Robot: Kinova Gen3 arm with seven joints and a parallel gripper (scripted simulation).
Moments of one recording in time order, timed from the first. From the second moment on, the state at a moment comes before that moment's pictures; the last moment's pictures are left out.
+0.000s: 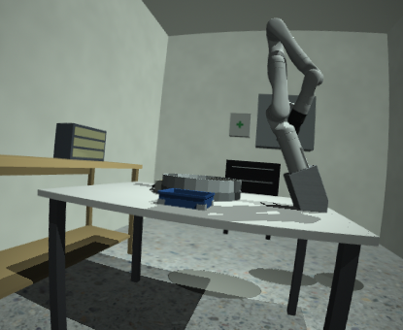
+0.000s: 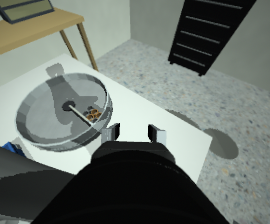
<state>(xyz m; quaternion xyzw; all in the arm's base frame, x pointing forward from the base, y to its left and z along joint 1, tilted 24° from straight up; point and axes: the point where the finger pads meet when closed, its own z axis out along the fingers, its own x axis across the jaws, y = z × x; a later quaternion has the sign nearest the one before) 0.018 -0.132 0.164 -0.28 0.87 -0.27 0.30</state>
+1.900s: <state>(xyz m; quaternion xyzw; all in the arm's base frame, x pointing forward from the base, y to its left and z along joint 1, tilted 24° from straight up) 0.019 -0.132 0.165 -0.29 0.87 -0.27 0.30</state>
